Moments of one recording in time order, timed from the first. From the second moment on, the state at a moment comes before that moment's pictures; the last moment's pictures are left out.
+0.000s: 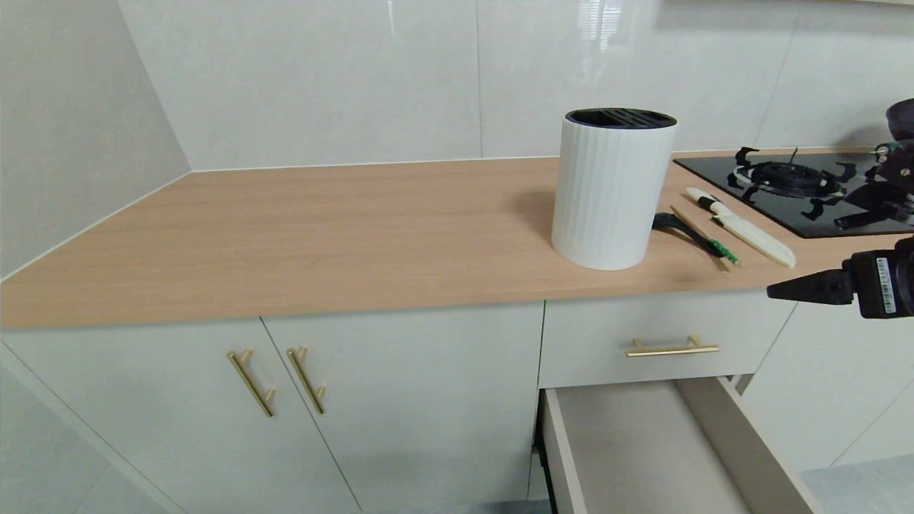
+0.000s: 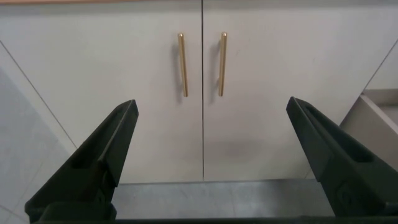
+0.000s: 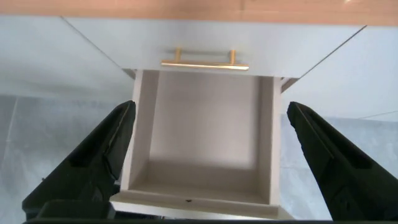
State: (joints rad) left arm 0.00 0.00 0.00 0.00 0.03 0.00; right arm 0.13 1.34 -1.15 0.40 0.02 0.02
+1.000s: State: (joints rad) left arm 0.00 0.00 0.00 0.00 0.03 0.00; right arm 0.06 1.80 -1.51 0.33 -0.05 0.08
